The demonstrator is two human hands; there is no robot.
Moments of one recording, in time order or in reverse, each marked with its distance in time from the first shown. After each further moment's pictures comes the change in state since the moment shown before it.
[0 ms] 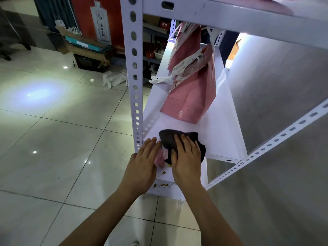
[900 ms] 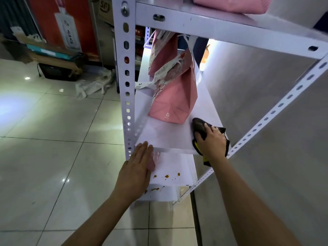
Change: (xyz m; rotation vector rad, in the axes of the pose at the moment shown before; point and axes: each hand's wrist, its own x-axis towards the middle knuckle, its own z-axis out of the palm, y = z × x) left_hand 0.001 -0.020 -0.002 -0.081 -0.001 0.099; right_hand 0.058 0.095 -0.048 -0.178 -0.063 0.456
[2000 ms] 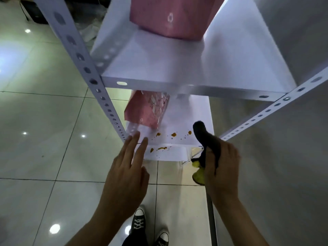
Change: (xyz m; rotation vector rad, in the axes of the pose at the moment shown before) left_hand -0.072 -0.018 0.145 0.042 -0.010 -0.120; right_hand -0.156 0.077 0.150 0.597 0.107 -0.214
